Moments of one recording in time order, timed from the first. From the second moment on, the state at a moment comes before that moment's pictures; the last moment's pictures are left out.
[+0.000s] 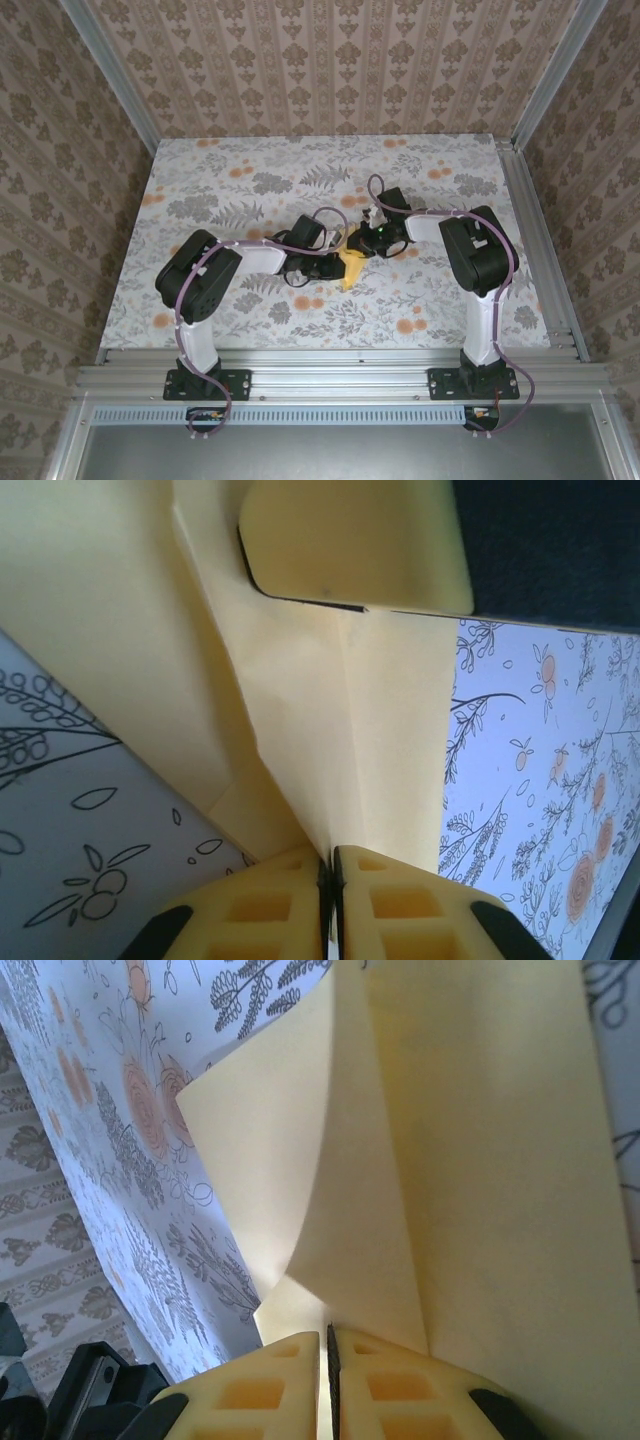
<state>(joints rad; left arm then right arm) -0.73 1.87 0.95 -0.05 0.52 -0.55 0.33 2.04 1.16 -0.20 -0.73 0.68</state>
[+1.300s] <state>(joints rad) -0.78 1.82 1.03 -0.22 0.46 -0.57 0.34 2.04 1.16 -0.21 -0.73 0.63</state>
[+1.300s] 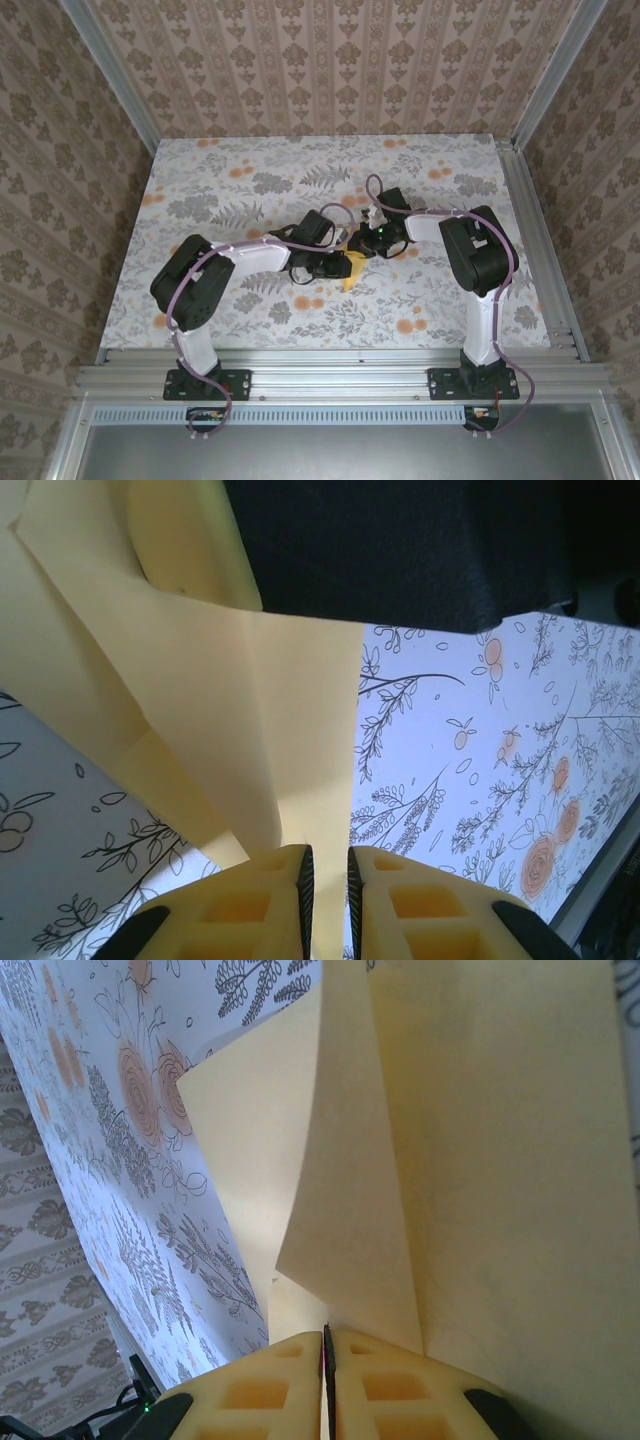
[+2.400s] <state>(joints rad) -0.81 1.82 1.03 -0.26 0.40 -0.58 0.34 2.04 1.14 -0.19 -0.74 0.63</state>
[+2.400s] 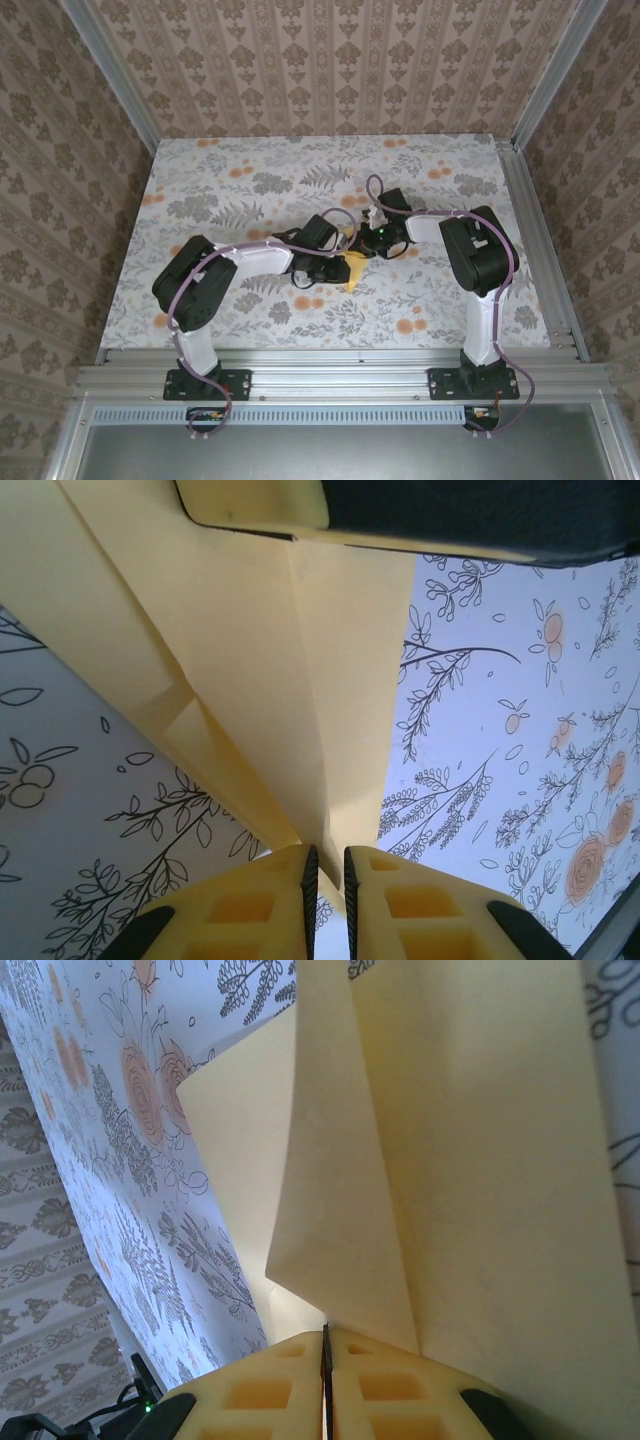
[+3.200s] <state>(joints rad) -0.82 1.87 1.03 -0.22 0.41 -0.59 0.33 2.03 1.11 -0.14 -0.74 0.63</state>
